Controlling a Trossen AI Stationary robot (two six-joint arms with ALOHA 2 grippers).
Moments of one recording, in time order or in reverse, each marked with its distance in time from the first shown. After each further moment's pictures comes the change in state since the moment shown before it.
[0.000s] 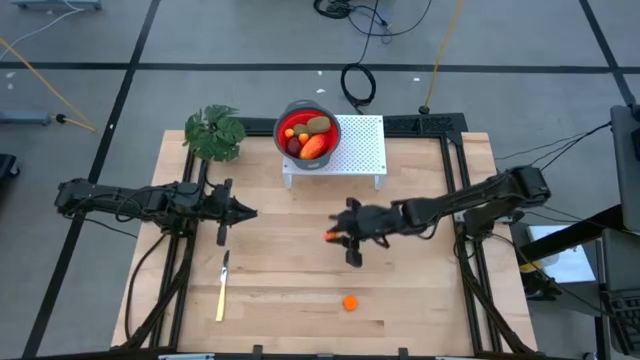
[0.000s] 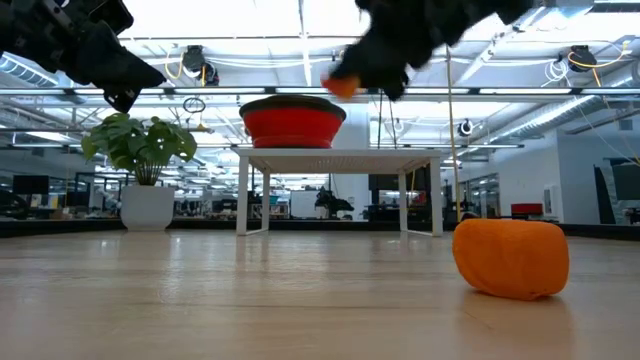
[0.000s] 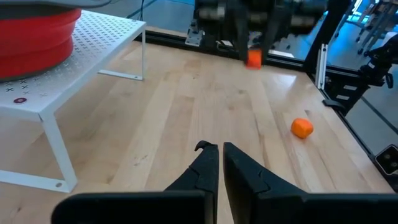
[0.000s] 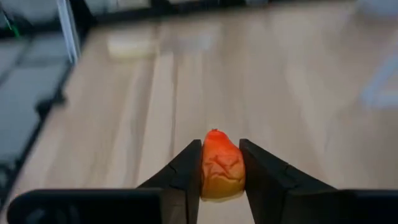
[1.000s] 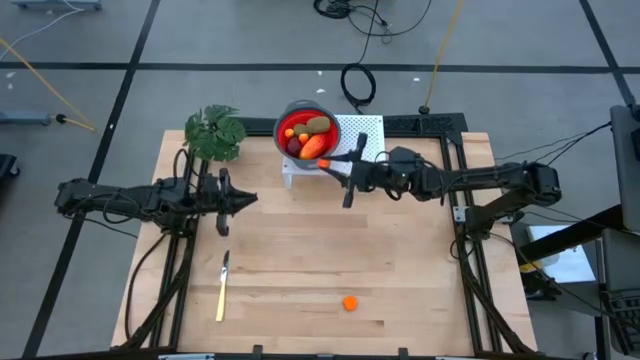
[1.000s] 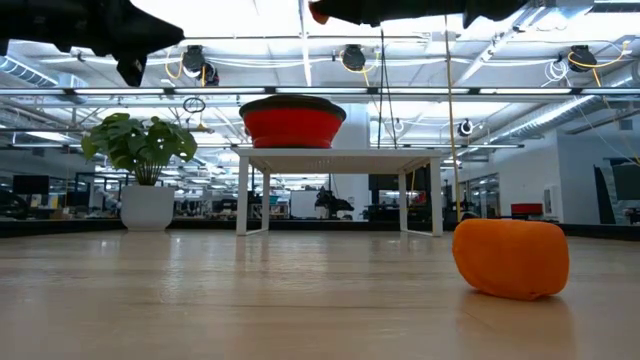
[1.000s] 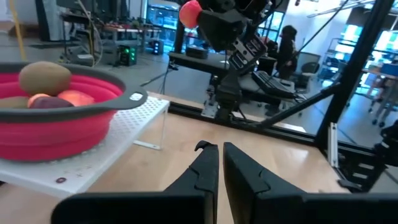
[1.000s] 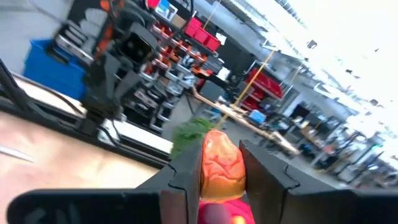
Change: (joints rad) left arm 0.000 0.000 0.000 0.275 -0.131 0.006; right arm -0.291 -0.111 0.001 0.513 0.003 -0.802
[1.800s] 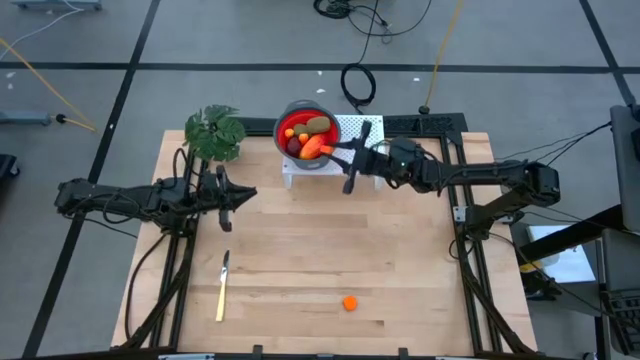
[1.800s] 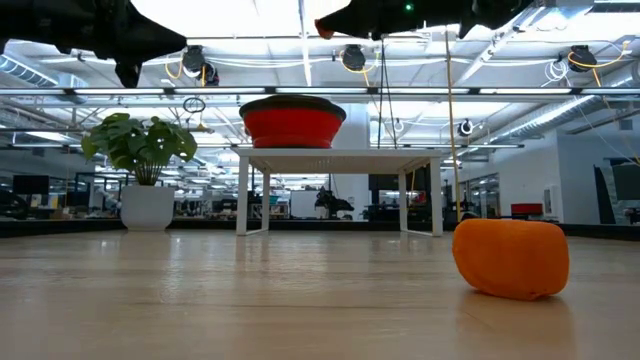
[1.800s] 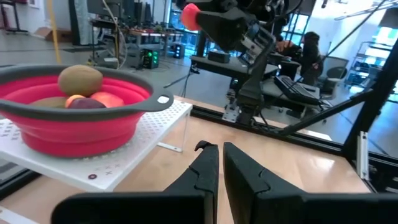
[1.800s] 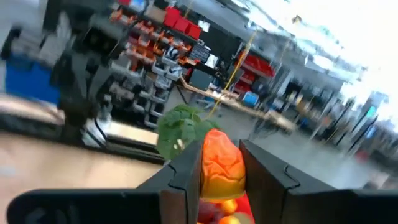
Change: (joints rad) left arm 0.000 0.000 0.000 -0.001 -0.100 0.003; right arm -0.093 0.000 0.000 -0.008 -0.005 0.154
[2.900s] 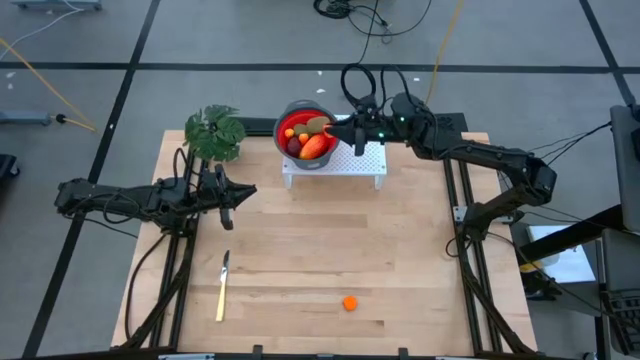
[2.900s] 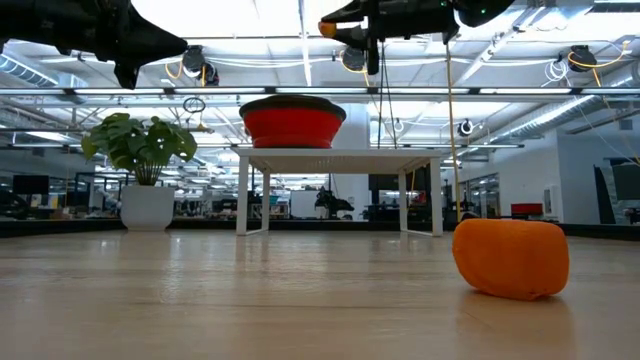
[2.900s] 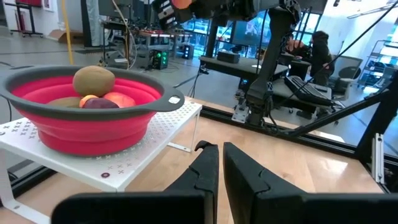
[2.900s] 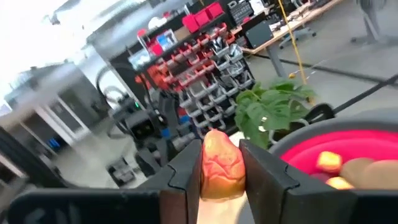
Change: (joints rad) left arm 0.000 0.000 0.000 -0.006 -0.042 0.008; right arm -0.261 0.042 0.214 -0.252 -0.491 0.950
